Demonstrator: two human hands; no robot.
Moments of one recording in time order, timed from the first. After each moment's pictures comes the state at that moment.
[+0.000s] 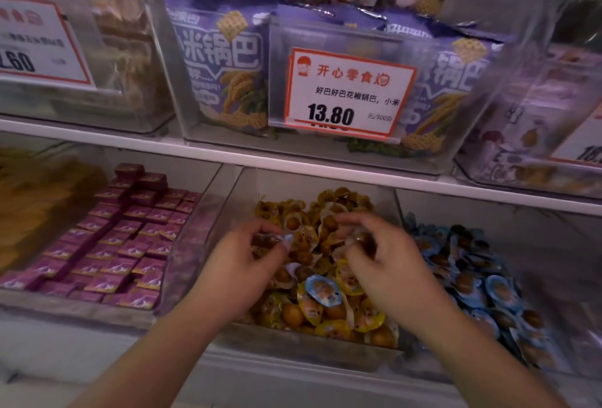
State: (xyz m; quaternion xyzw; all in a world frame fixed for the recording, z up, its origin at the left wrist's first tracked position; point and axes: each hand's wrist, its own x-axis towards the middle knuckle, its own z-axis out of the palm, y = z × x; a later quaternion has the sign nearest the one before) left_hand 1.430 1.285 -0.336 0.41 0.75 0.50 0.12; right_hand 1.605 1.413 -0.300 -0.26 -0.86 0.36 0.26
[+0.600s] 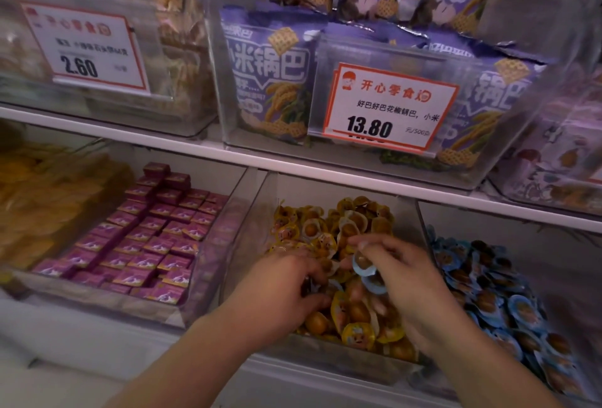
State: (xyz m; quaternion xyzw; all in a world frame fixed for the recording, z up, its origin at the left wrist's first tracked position) left_hand 1.442 1.284 -0.341 0.59 0.76 0.29 0.06; right_hand 1.592 1.394 -0.292 -0.36 -0.67 0.60 0.26
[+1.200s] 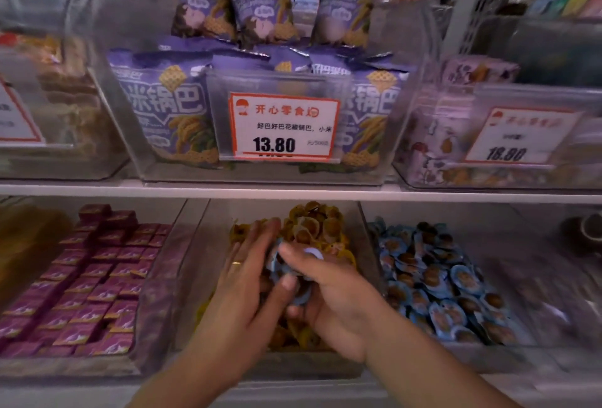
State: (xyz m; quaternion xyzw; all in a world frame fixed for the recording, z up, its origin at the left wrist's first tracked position) left_hand 1.463 1.283 -0.329 0.57 0.66 0.48 0.08; right_hand 1.584 1.370 -0.286 -0.27 -0.44 0.84 0.18
